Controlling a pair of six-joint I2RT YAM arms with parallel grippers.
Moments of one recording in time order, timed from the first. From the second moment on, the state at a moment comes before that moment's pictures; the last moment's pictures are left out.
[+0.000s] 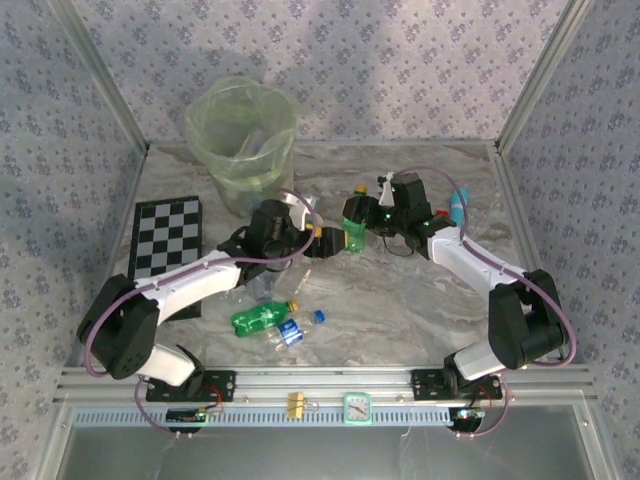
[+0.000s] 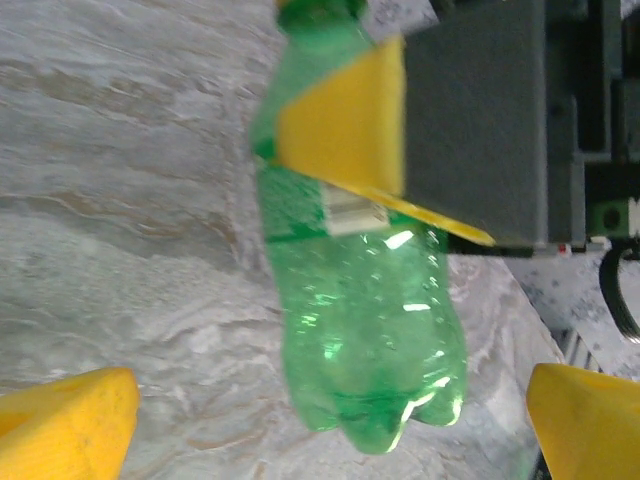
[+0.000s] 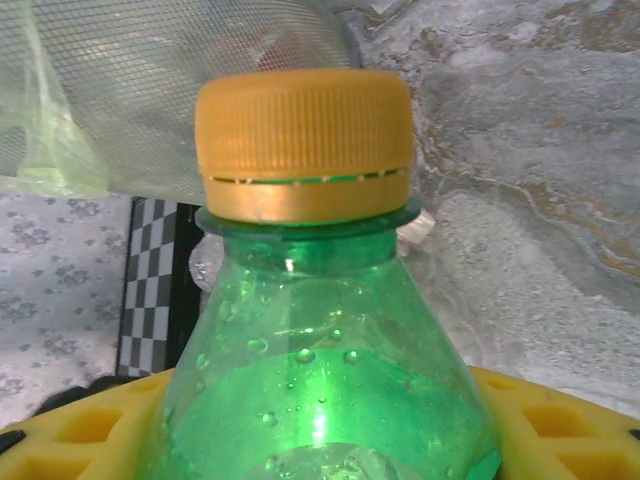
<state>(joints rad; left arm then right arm) -0.74 1.46 0.88 0.15 0.34 -0.59 0.41 1.47 0.98 -0.09 -0.42 0.75</state>
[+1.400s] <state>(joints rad) -0.77 1.62 1.02 0.14 0.40 -0.57 0.41 1.41 0.94 -0.04 -0.48 0.81</state>
